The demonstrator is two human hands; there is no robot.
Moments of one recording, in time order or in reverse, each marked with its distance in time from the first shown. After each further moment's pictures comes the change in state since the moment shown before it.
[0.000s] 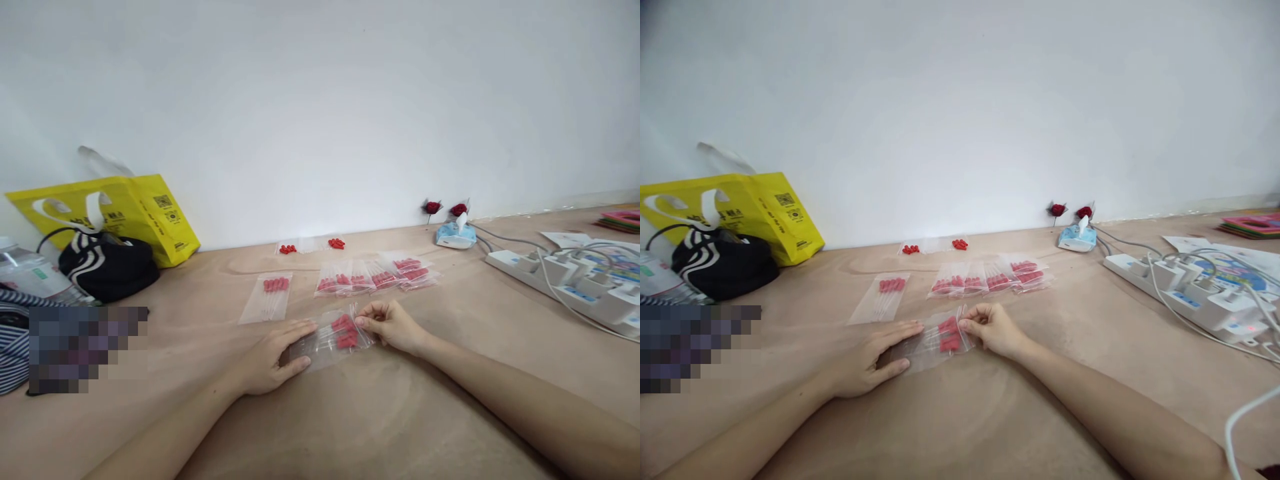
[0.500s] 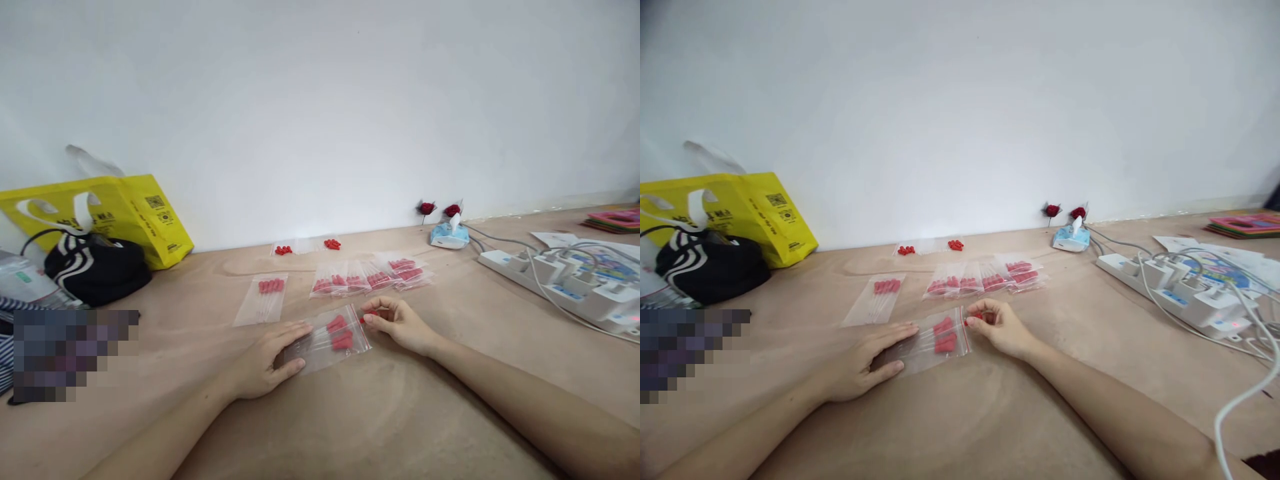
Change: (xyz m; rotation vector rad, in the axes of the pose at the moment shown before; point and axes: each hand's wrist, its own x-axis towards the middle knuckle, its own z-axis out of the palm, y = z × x) left_hand 0.001 -0.001 -0.001 0.031 -0.013 0.003; right_hand -0.010 0.003 -0.017 0.132 0.042 -0.065
